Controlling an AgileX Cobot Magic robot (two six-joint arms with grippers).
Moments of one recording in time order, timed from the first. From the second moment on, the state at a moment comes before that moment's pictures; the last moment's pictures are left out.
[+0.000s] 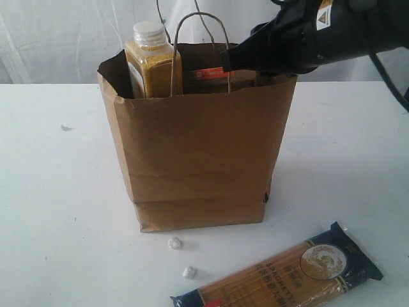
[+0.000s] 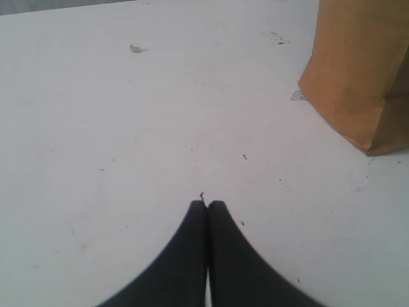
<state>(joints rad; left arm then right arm) -0.36 0.05 0.02 0.27 0.38 -0.28 0.58 1.37 -1.18 -0.22 0.47 0.22</state>
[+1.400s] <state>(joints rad) -0.36 0.05 0.02 0.27 0.38 -0.28 0.77 1.06 -0.75 0.32 0.74 -0.29</state>
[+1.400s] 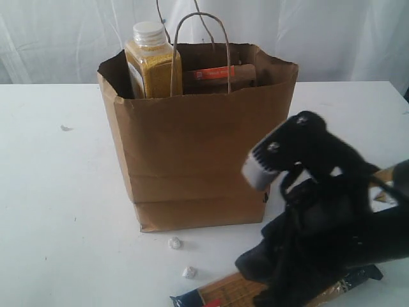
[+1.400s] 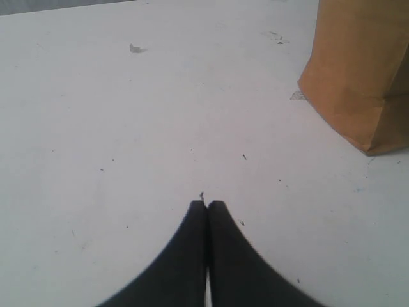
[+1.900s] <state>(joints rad) -0.36 0.05 0.02 0.27 0.38 -0.28 0.91 1.53 -0.84 0.33 0.57 -0.33</state>
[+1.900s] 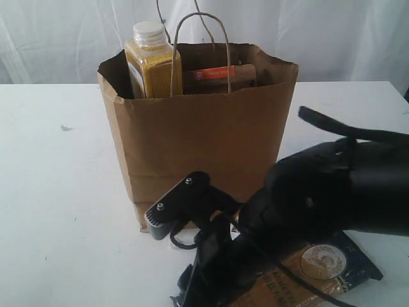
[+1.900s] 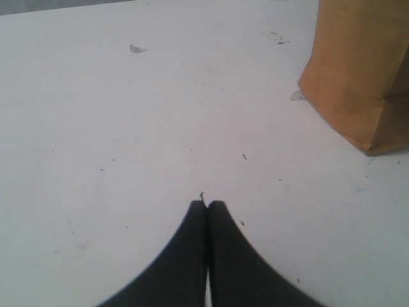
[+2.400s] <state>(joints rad) -0.36 0.05 0.02 0.27 0.38 -0.28 0.90 1.75 -0.96 0.31 0.54 -0.30</state>
